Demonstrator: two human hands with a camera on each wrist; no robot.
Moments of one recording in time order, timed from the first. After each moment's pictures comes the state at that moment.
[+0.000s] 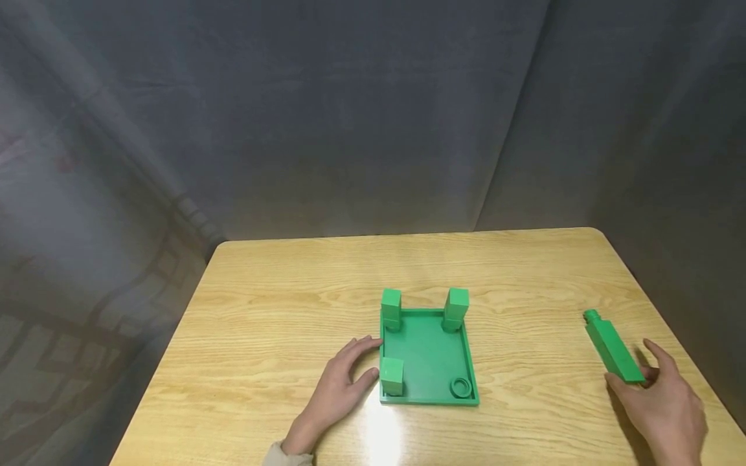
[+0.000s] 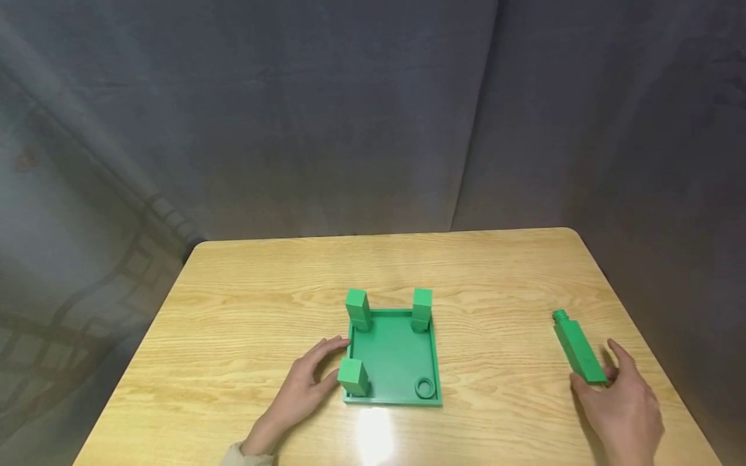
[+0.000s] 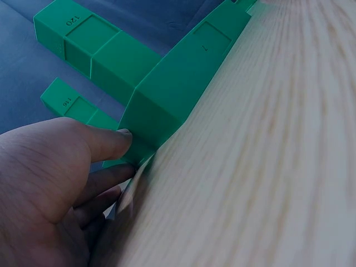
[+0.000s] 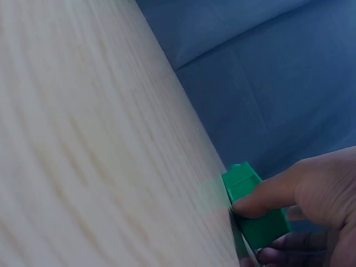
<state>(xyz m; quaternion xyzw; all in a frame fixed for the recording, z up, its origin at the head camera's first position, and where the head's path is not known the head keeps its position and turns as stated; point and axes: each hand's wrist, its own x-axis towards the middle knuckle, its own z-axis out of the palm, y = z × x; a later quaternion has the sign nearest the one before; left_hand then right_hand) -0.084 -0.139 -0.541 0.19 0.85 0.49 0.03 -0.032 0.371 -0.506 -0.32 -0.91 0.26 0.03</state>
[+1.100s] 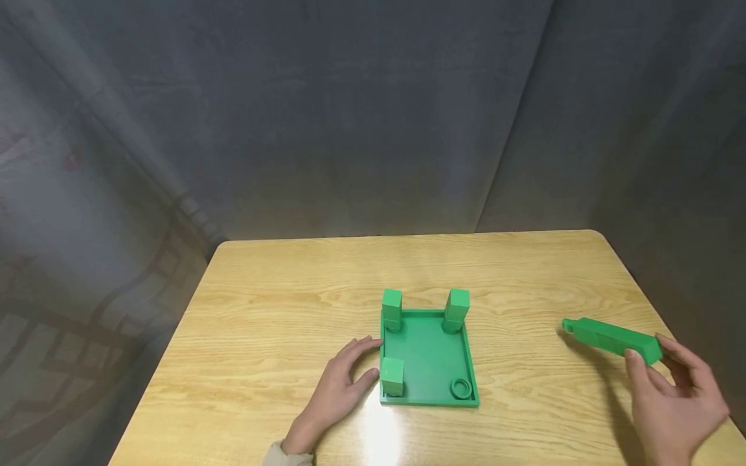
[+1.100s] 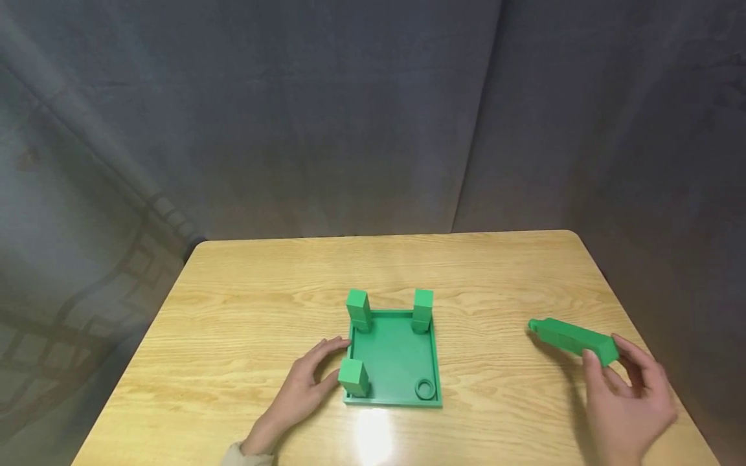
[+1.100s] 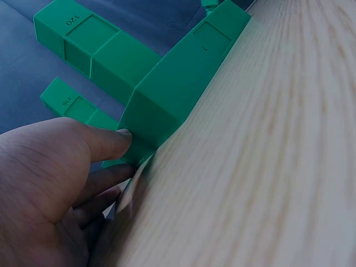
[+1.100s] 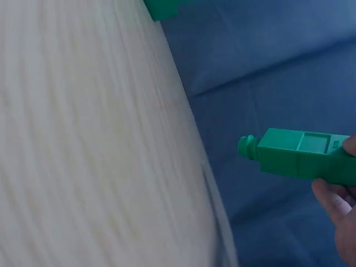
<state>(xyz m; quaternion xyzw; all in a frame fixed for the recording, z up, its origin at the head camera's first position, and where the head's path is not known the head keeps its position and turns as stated) -0.083 -0.139 -0.541 0.18 0.85 0.49 0.02 -0.037 0.329 -0.489 -0.20 -0.68 0.54 0.46</state>
